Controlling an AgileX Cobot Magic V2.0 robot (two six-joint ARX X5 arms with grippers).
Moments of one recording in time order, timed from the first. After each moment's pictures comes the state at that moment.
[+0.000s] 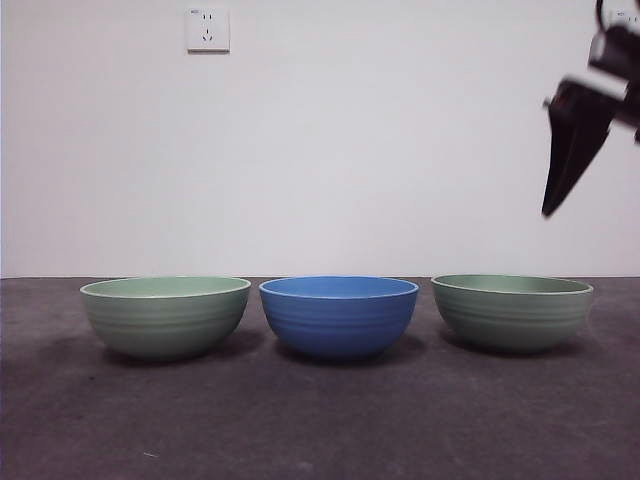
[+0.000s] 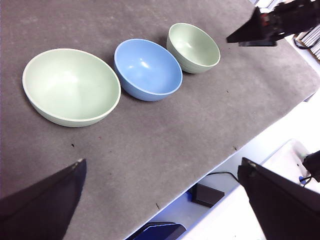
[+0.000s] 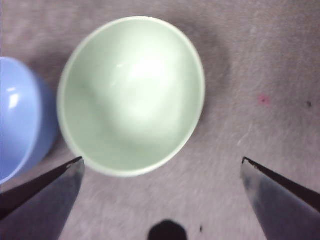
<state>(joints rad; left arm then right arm) 0.01 0.57 0.86 -1.05 0.70 0.10 0.08 1.38 0.96 -0.61 -0.27 0.12</state>
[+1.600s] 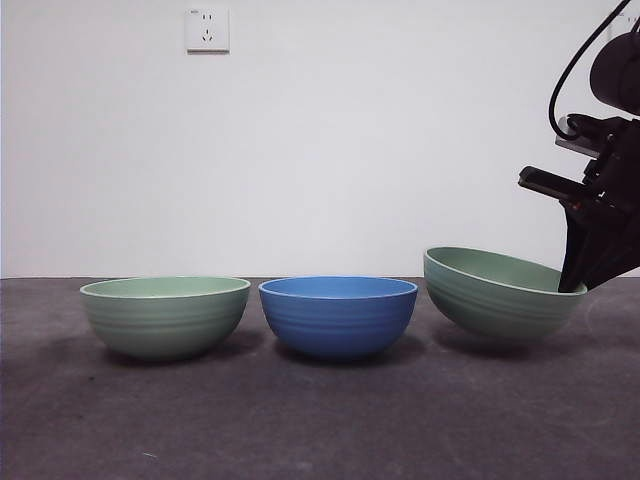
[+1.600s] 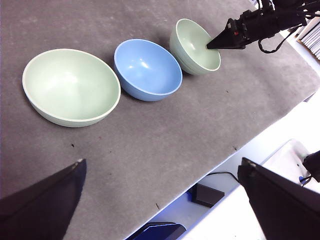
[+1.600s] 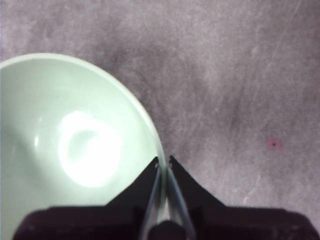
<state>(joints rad) 0.01 0.57 0.86 -1.05 0.70 0.10 0.09 1.59 0.96 -0.39 -0.25 0.16</state>
